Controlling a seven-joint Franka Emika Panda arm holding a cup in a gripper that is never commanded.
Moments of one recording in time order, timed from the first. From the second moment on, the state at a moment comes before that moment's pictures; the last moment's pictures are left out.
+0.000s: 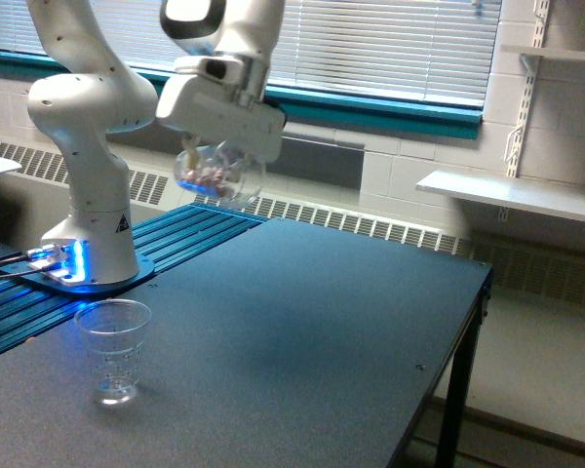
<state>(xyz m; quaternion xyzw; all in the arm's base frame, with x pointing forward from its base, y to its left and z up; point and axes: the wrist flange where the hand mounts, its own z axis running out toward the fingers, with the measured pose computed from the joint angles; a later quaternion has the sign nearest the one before) 0.350 -0.107 0.389 0.80 -0.56 0.10 0.16</state>
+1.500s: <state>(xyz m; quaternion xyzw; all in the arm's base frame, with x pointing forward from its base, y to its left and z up) 0.294 -0.229 0.322 0.66 -0.73 0.00 0.17</state>
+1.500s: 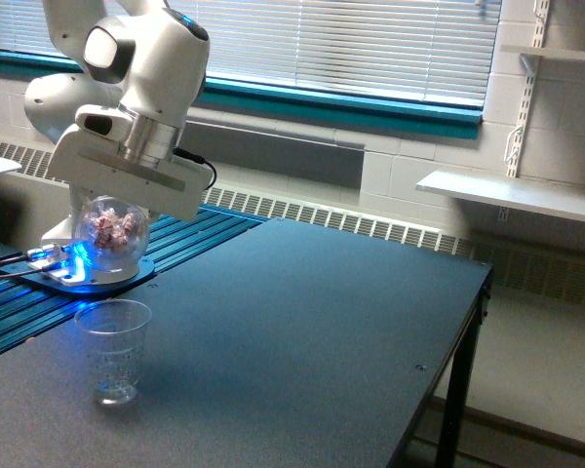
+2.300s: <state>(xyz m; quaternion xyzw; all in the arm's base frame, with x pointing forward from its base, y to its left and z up) 0.310 -0.224 0.322 0.66 -0.73 0.00 0.16</state>
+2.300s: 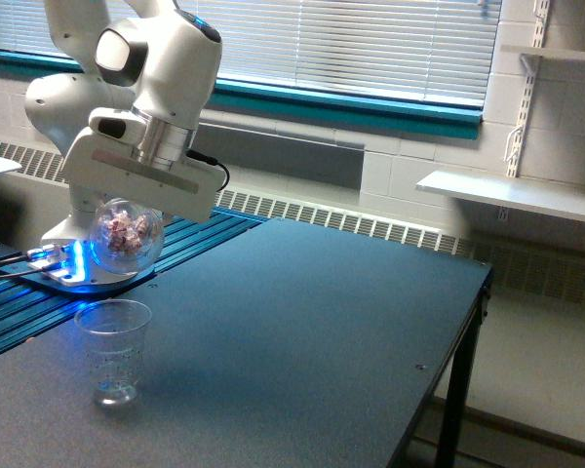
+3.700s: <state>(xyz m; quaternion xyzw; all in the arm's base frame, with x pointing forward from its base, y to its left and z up) 0.294 -0.261 0.341 0.64 -0.77 -0.07 0.02</state>
